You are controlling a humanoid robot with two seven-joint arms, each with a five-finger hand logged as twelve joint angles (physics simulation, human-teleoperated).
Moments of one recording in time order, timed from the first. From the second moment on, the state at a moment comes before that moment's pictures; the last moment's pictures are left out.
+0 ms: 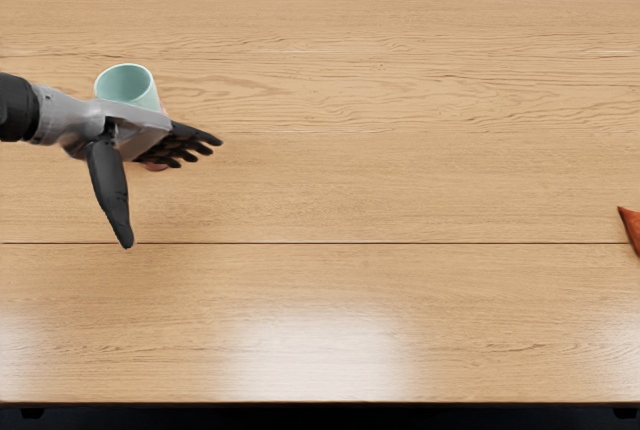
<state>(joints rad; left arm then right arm) -1.20 0.96 -0.36 -1.58 0.35 -0.59 0.61 -0.09 0.00 0.32 0.21 -0.27 -0.04 -0.20</state>
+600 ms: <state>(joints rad) -1.10 1.03 -0.38 -1.59 0.24 -0.61 0.61 -0.09 0.00 0.32 0.21 -0.27 -0.04 -0.20</state>
